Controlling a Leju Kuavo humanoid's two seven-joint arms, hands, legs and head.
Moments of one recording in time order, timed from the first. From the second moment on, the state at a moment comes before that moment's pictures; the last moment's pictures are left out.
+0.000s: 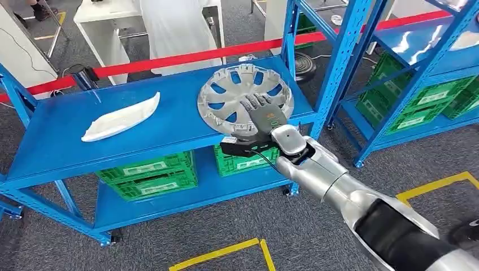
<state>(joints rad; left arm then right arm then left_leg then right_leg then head) -0.05 -0.07 0.47 -0.18 -0.58 -0.05 -0.03 -0.73 -0.19 0.77 -0.81 1.15 -0.13 0.07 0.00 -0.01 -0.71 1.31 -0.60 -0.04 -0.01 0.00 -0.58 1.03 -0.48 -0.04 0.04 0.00</state>
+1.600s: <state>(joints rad) -0.05 -0.07 0.50 -0.18 -0.58 -0.05 -0.03 -0.59 -0.21 0.69 -0.79 1.10 -0.15 0.11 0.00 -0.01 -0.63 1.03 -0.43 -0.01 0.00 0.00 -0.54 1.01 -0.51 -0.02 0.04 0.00</state>
